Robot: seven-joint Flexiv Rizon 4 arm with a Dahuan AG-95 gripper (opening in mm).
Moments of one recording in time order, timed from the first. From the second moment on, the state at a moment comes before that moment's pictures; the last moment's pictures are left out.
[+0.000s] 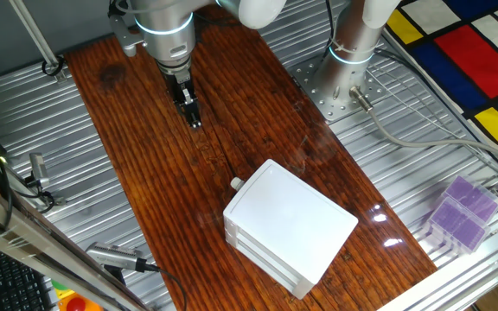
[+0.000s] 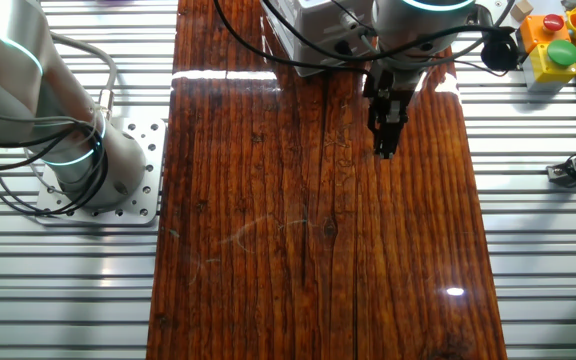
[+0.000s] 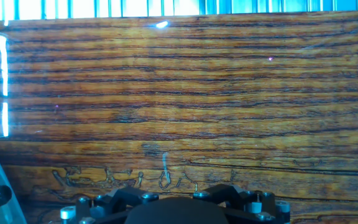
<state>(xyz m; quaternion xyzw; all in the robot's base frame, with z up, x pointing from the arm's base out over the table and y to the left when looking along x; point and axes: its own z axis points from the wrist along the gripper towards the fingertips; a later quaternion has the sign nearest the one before) 0.500 0.000 0.170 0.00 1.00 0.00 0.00</state>
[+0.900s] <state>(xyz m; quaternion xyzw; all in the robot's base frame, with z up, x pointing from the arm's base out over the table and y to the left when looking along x) 0.502 0.020 0.175 -0.20 0.98 0.02 -0.02</state>
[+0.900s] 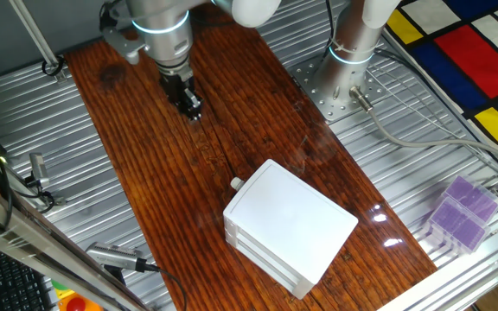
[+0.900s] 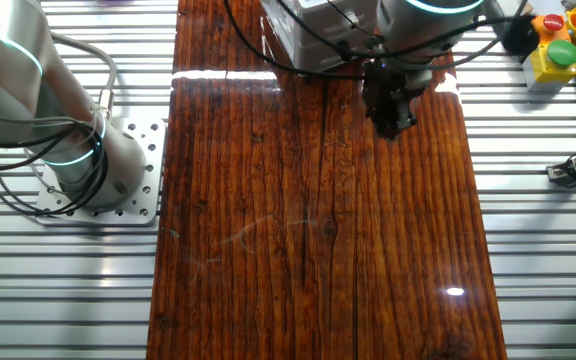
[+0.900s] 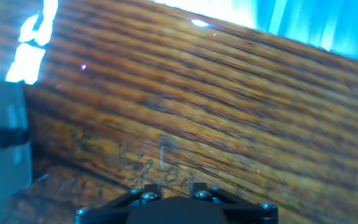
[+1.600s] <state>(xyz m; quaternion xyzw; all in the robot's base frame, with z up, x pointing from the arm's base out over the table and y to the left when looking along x) 0.505 0.049 0.179 -0.31 0.95 0.01 -0.03</state>
